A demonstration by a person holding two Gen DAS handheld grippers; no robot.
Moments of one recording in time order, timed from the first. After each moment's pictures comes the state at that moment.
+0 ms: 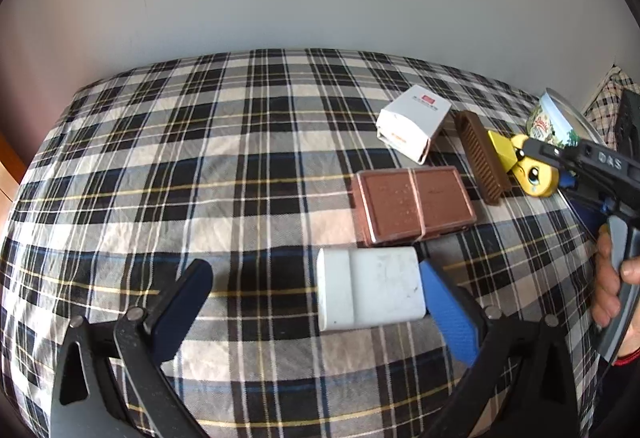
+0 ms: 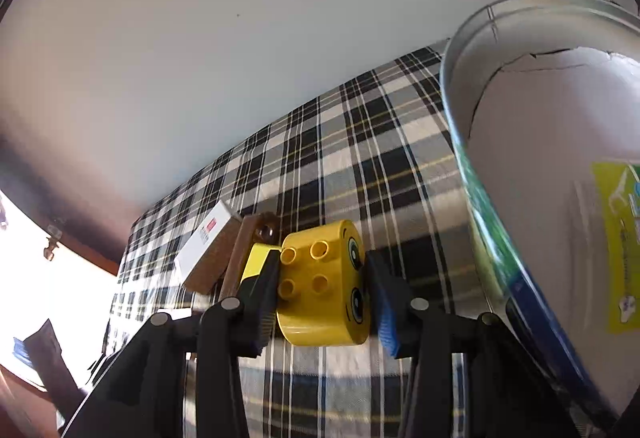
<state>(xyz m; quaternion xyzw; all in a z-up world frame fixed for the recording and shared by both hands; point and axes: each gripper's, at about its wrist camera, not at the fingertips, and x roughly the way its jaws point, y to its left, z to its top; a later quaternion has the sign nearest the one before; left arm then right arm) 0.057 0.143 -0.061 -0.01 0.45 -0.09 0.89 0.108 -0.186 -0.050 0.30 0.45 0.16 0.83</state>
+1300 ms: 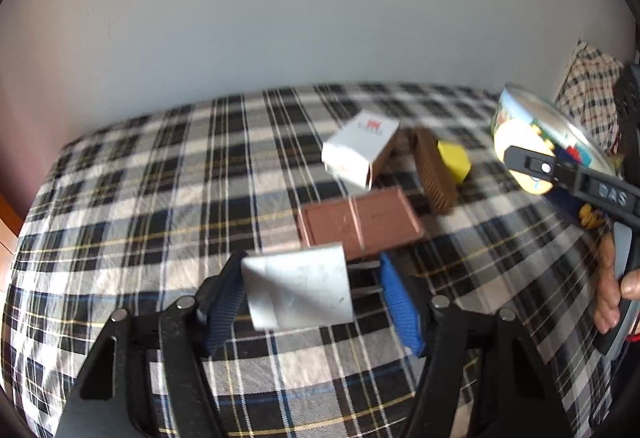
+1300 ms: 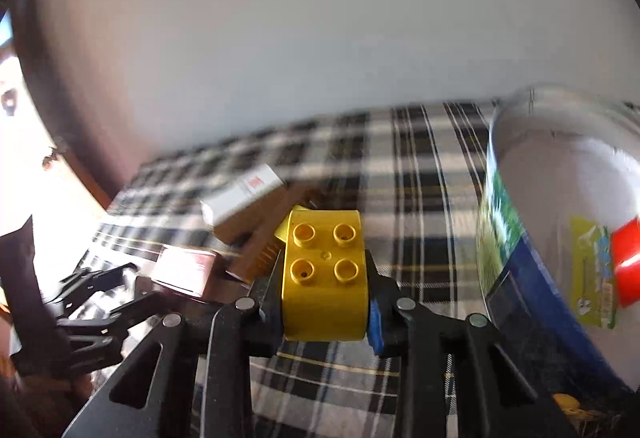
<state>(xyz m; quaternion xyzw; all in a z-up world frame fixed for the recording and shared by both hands) 0.037 0.118 -0.040 0.03 0.38 -0.13 0.92 0.065 -0.161 -0.012 0.15 0.37 0.21 0.89</state>
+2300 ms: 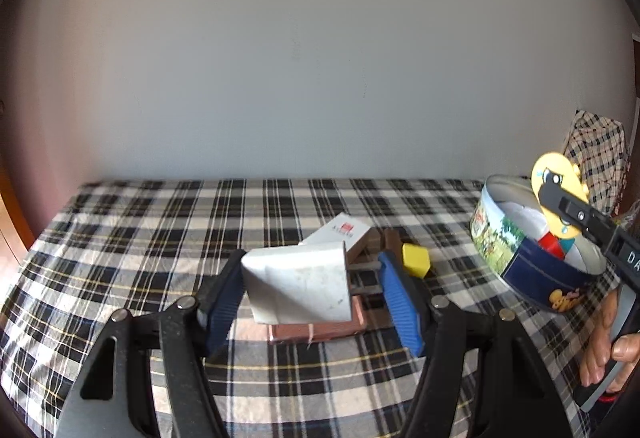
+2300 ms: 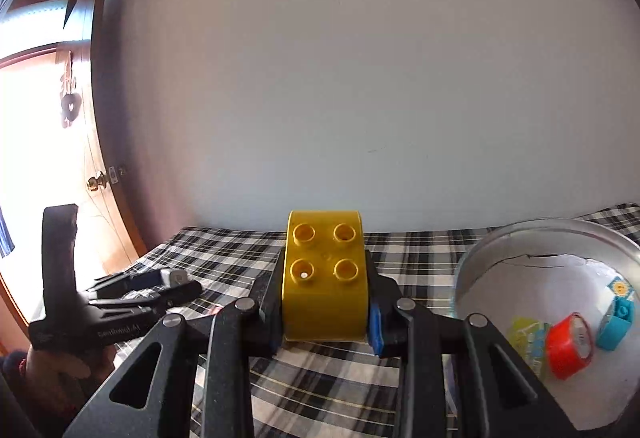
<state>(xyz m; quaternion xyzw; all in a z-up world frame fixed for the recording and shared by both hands) 0.015 0.093 0.008 -0.02 0.24 -0.10 0.96 0.014 -0.209 0.036 0.13 0.20 0.22 0.95</state>
